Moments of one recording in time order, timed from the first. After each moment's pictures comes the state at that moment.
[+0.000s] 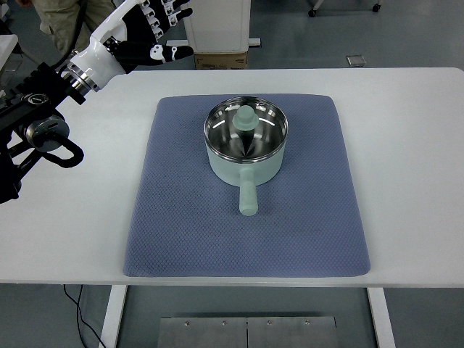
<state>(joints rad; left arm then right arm) -1.05 0.48 -0.47 -0.97 0.41 -0.34 -0.53 0.00 0.00 0.49 0.10 -0.43 -0.02 0.06</state>
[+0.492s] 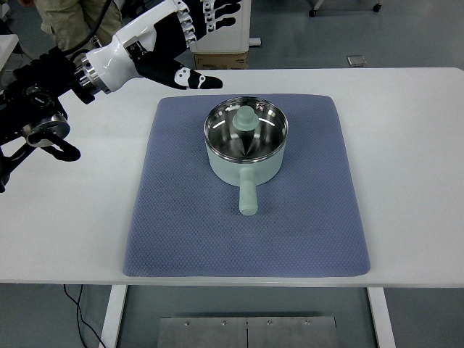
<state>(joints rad) -1.09 0.55 -0.46 -1.21 0.63 -0.36 -0.52 0.00 0.00 0.49 0.10 -0.43 -0.02 0.06</state>
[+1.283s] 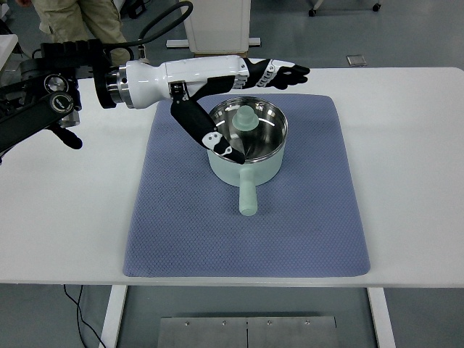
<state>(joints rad) -1.21 0.53 -0.37 -1.30 0.96 -0.50 -0.52 0.00 0.00 0.49 0.10 -0.43 -0.02 0.06</state>
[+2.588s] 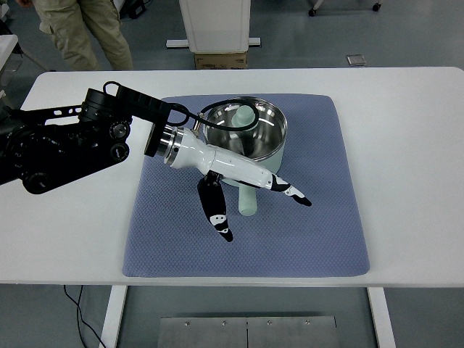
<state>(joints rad) -1.28 0.41 -0.13 -1.27 1.34 -0.56 -0.52 0.00 0.00 0.49 0.10 -0.43 -0.02 0.06</state>
